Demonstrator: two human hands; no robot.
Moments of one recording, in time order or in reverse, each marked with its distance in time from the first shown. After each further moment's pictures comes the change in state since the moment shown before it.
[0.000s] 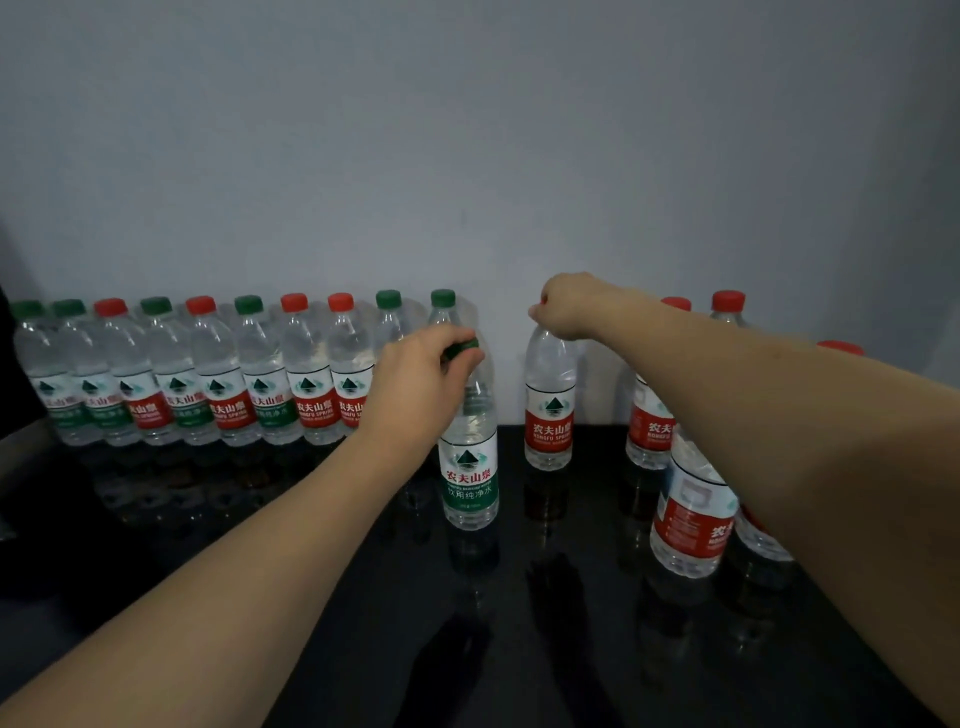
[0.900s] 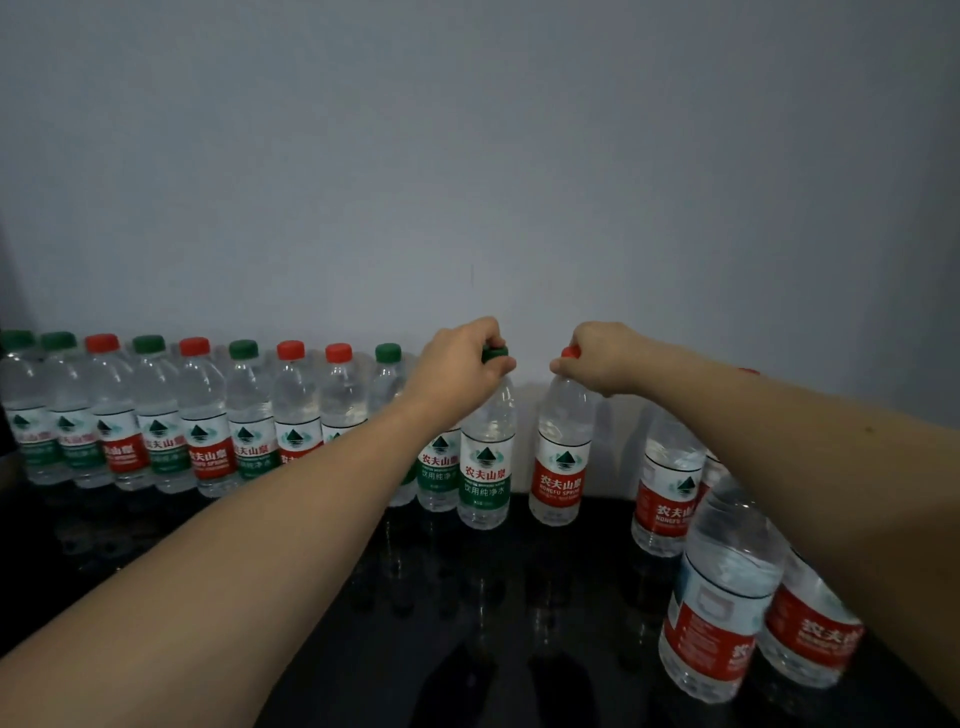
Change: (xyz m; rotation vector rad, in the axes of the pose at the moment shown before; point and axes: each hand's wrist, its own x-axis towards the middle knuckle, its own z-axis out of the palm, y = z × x) left_hand 0.103 -0.017 0.046 0.102 -0.124 -0.031; right_hand 0.029 0.033 -0.012 0.015 0.022 -0.062
